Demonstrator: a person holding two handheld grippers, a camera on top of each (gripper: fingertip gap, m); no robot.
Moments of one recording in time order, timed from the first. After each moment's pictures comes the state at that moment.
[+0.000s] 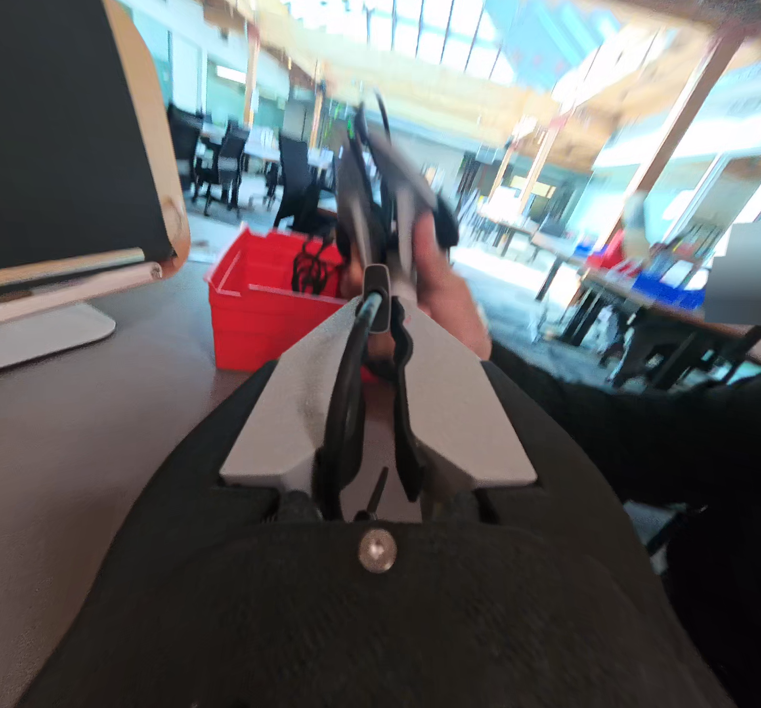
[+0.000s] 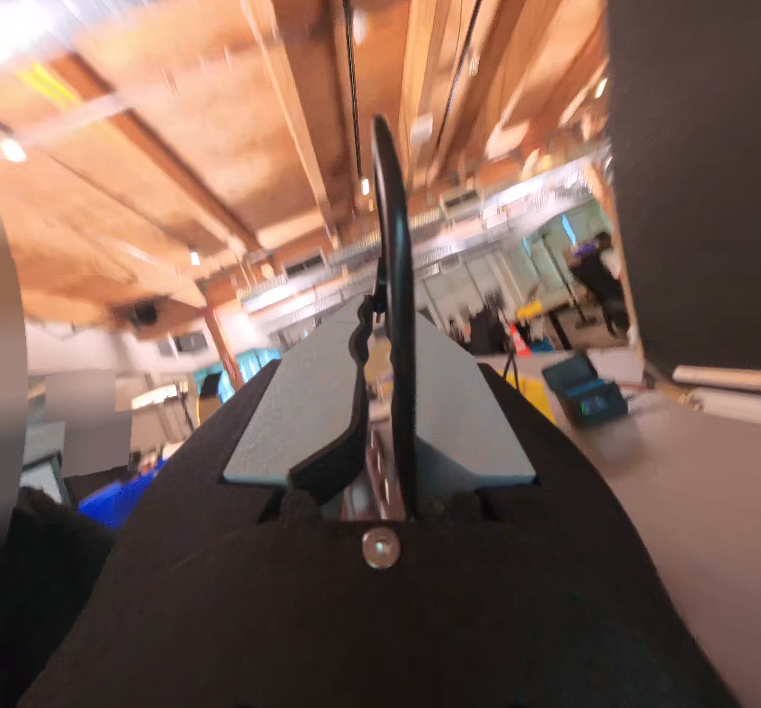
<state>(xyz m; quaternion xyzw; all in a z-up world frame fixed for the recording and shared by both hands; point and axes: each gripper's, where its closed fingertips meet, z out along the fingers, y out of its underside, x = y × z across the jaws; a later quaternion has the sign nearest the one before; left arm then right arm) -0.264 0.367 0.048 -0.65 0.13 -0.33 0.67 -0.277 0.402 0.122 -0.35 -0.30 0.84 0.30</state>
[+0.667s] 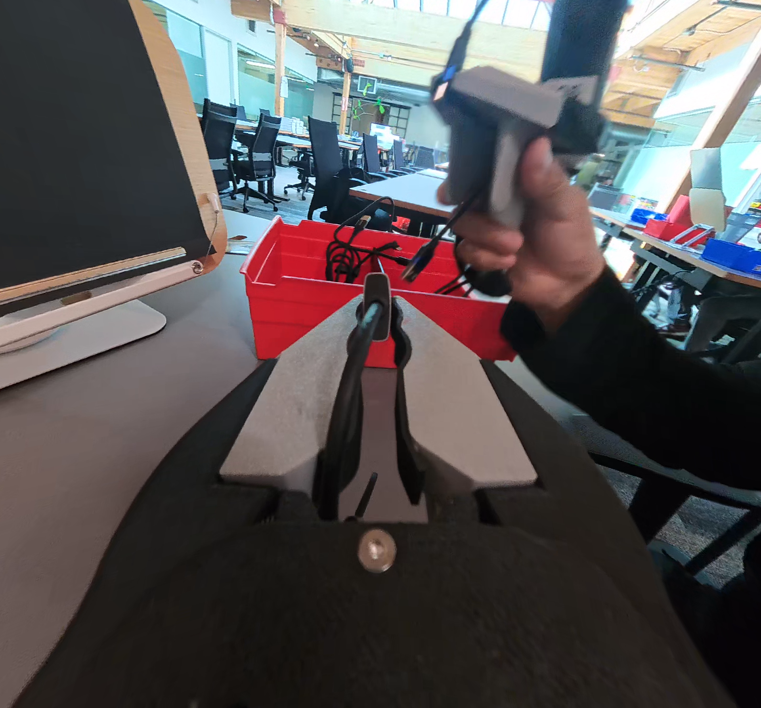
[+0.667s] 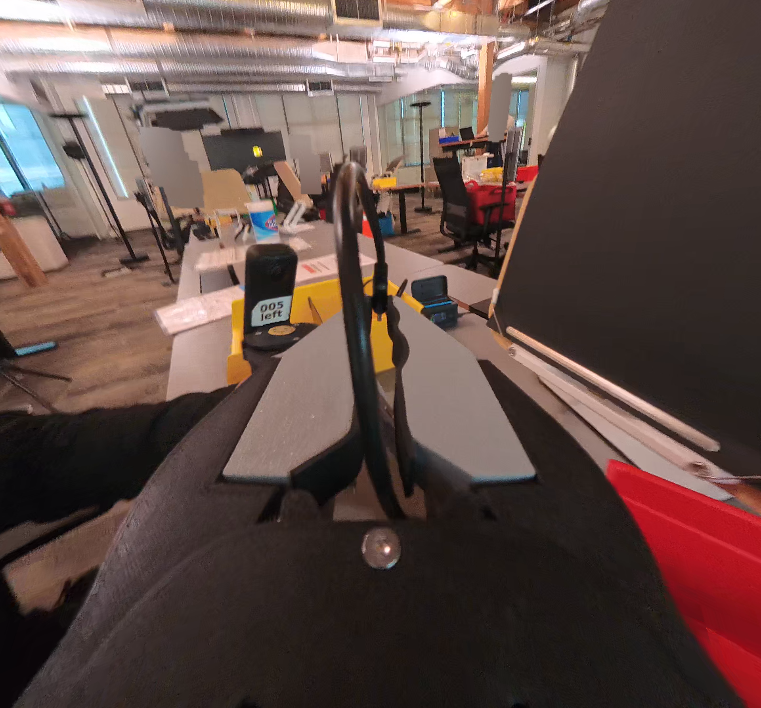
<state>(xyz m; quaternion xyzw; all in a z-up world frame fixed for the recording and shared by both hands) -0.272 0.378 0.037 -0.67 0.14 -0.28 0.67 -0.254 0.387 0.132 -0.44 -0.51 0.59 0.44</state>
